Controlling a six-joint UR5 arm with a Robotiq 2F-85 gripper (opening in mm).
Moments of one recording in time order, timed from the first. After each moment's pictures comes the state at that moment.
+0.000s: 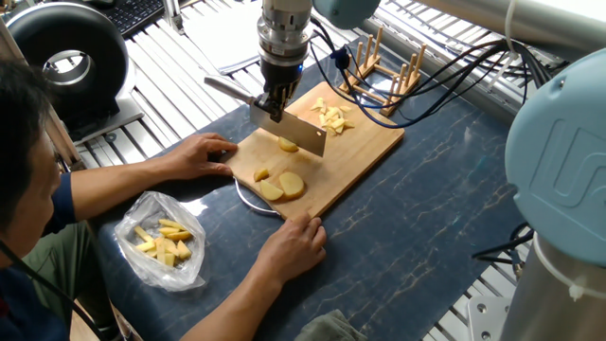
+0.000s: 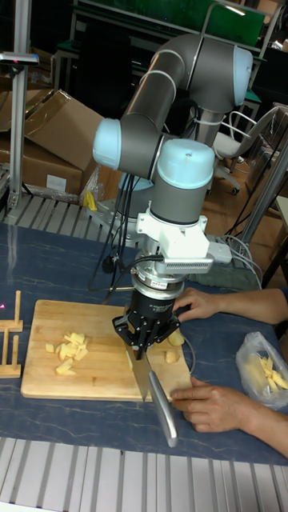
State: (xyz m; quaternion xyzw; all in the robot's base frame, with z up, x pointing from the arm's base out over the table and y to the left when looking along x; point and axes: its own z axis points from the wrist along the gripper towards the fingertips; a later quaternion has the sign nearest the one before) arm 0.629 0.039 0.071 -0.14 0.99 0.03 0.06
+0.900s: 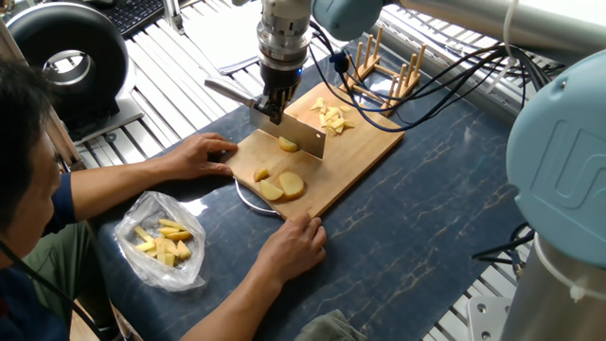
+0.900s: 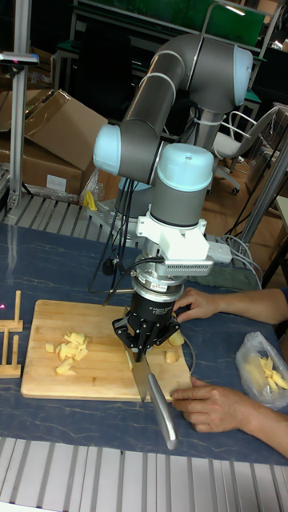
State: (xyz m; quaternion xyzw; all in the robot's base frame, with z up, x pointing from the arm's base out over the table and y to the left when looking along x) arm 0.636 0.039 0.066 -0.14 0.99 0.02 0.08
